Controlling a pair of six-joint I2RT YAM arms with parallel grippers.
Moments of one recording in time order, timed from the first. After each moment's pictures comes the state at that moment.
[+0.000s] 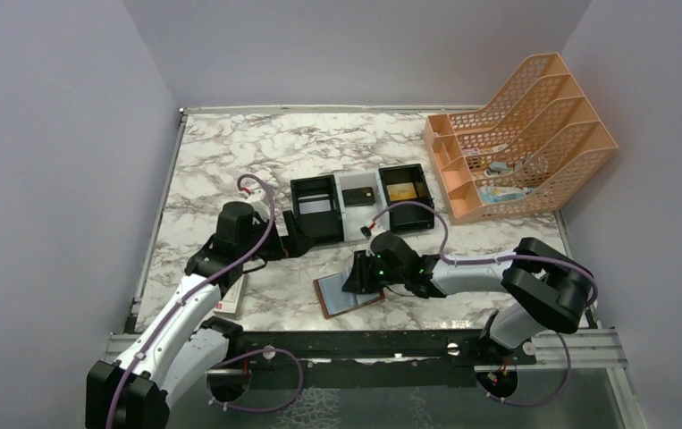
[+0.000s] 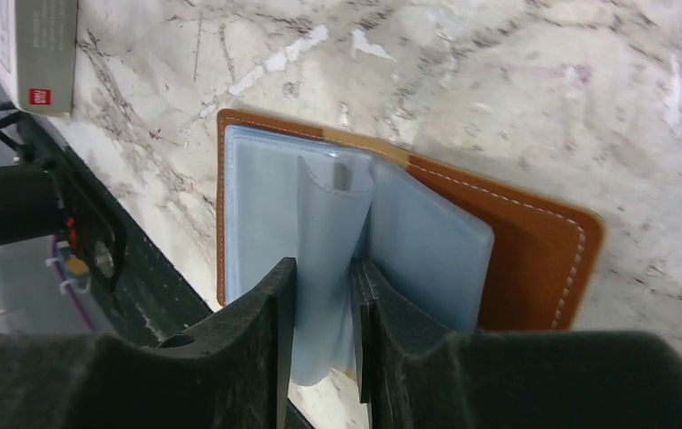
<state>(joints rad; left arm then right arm) -0.33 0.85 0.58 -0.35 0.32 -0.52 1.00 1.54 0.60 0.22 -0.11 0.76</state>
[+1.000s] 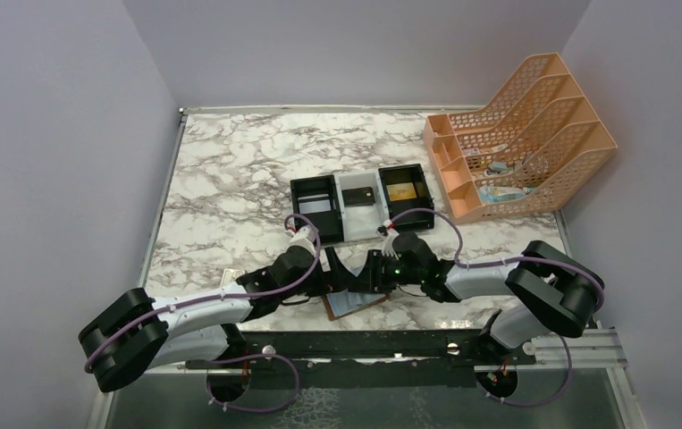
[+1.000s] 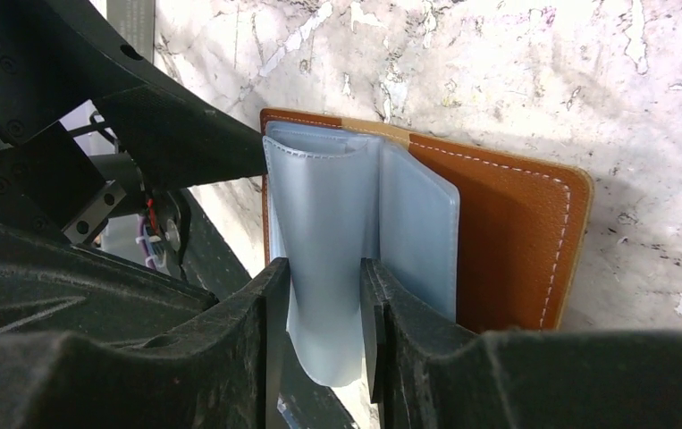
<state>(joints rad) -0.93 1.07 0.29 0.19 -0.01 -1.02 0.88 1.49 0.40 0.49 -0.33 0.88</state>
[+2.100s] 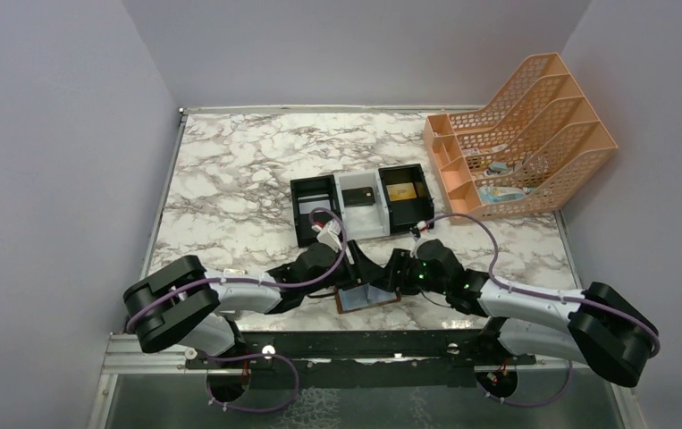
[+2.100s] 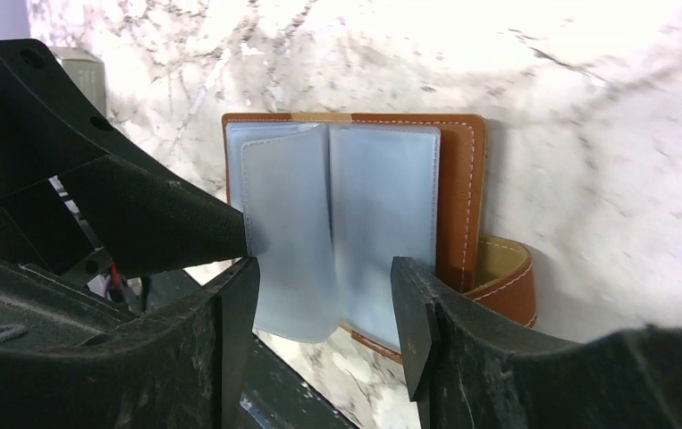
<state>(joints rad) -1.01 1.37 0.38 0.60 0.00 -1.20 0.85 1.15 0.29 0.24 -0.12 0.91</state>
